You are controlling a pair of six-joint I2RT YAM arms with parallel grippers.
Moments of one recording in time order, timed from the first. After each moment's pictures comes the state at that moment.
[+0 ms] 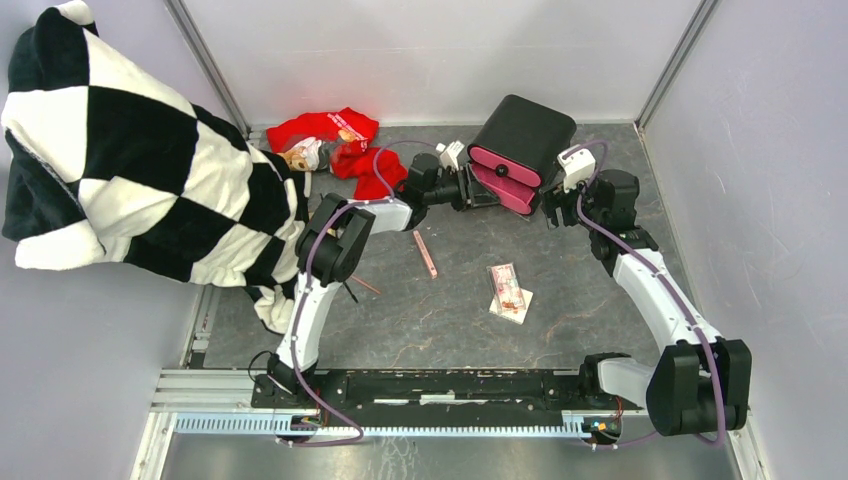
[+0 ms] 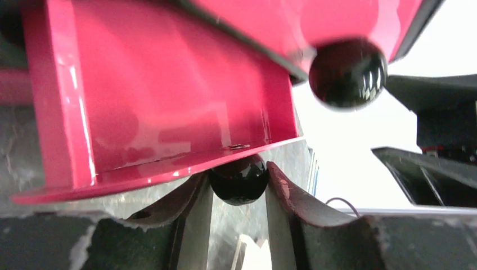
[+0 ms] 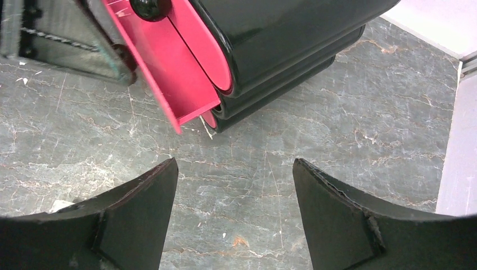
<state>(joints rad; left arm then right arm) -0.57 2.34 1.55 0.57 0.67 -0.92 0.08 1.17 0.81 -0.07 -0.23 -0.31</state>
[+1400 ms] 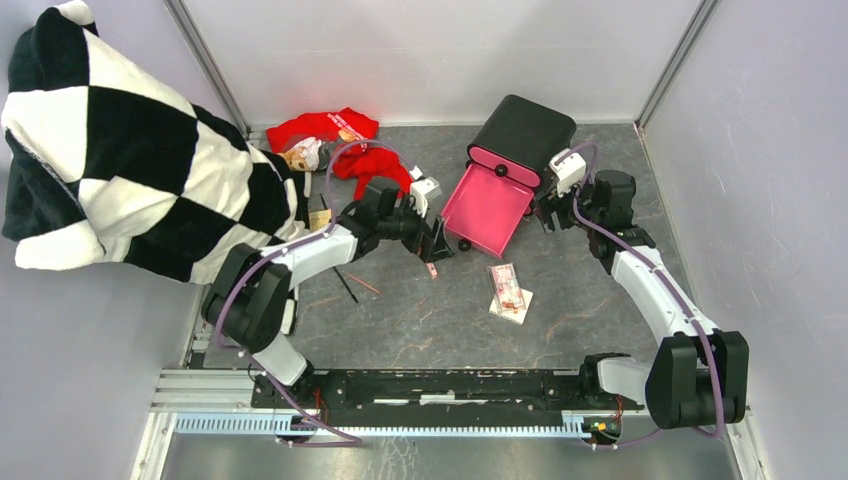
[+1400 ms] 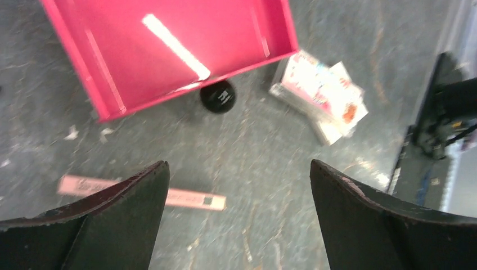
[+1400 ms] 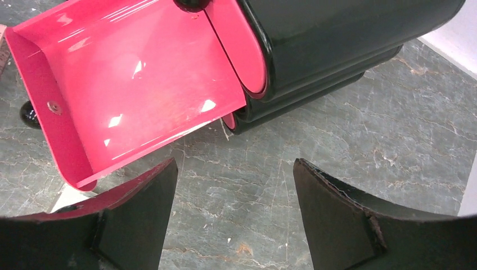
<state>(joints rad) -0.55 1.65 0.97 0.07 0.63 -0.10 0.08 1.20 0.80 -0.07 -0.33 -0.39</state>
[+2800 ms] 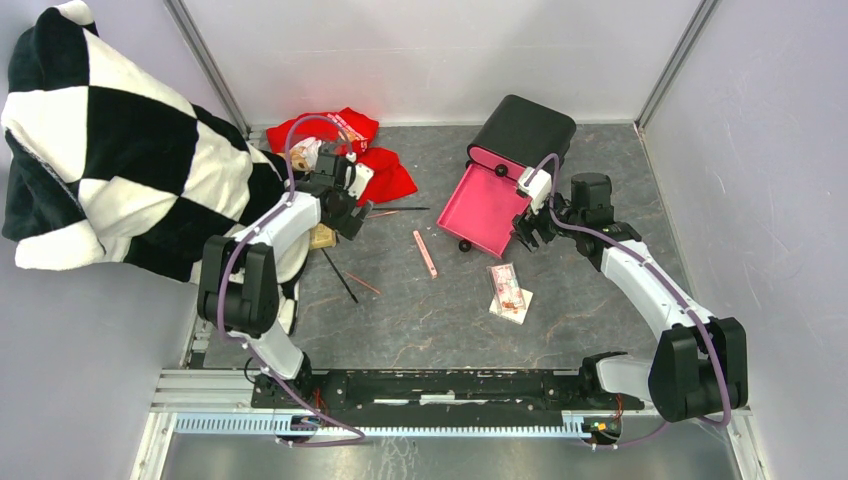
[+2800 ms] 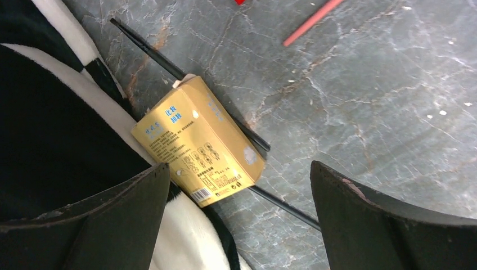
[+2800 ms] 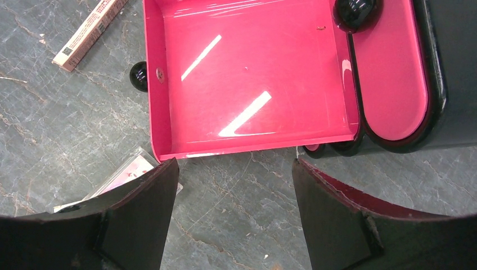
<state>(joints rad) -0.23 1.66 1.16 -0.52 -0.13 0.38 0.18 1.25 0.83 -0.21 -0.52 -0.56</state>
